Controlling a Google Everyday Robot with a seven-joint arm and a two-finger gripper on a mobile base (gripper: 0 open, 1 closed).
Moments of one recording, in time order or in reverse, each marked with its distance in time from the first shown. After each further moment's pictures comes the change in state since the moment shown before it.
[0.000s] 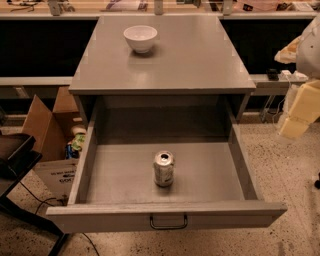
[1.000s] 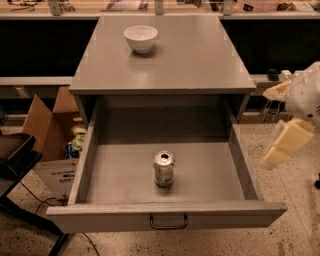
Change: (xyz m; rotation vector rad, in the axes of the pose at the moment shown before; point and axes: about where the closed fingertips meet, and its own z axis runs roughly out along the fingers) arm 0.019 0.016 0.076 -0.093 -0.185 0.076
